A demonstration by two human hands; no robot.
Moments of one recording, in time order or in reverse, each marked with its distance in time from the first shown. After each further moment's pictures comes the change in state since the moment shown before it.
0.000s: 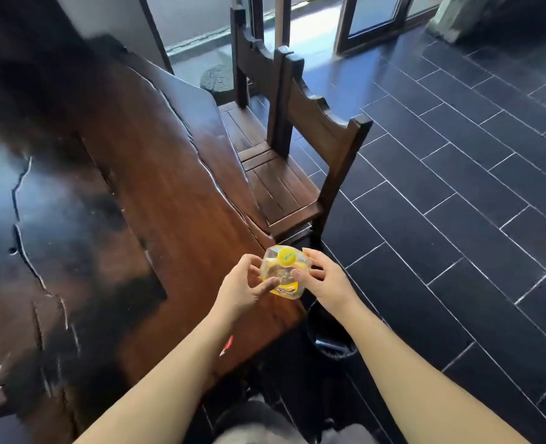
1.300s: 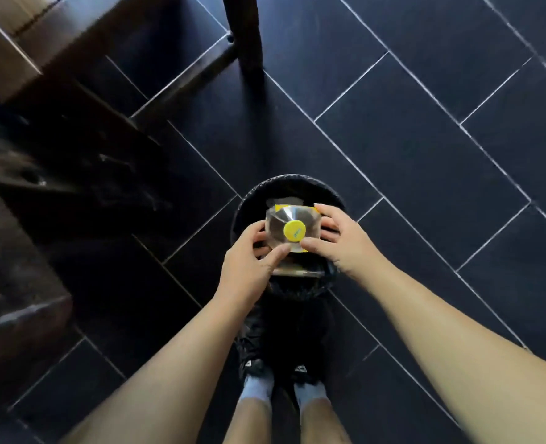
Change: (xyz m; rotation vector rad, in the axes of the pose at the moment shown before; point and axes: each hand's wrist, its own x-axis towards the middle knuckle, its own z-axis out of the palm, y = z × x) left_hand 0.131 -0.294 0.445 -0.172 -0.262 -0.318; right_hand 0.138 0.536 -0.069 0.189 -0.011 0.384
